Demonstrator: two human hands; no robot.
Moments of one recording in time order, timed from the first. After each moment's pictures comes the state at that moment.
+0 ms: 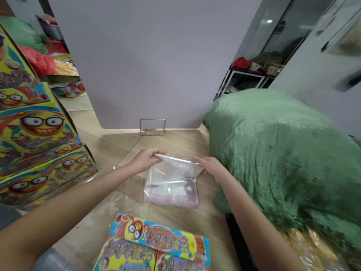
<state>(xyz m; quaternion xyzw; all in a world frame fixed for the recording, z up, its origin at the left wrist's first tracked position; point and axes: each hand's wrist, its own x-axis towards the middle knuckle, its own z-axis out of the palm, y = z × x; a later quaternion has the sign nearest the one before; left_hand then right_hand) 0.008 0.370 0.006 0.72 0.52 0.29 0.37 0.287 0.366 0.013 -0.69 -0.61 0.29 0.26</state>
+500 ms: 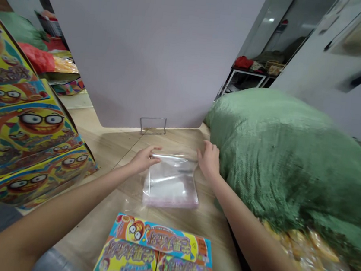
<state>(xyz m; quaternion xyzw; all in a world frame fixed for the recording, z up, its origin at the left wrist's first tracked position) -0.002 0.369 -0.005 0.69 0.55 0.30 0.37 0.267 0.372 0.008 -0.68 -0.63 0.12 0.34</state>
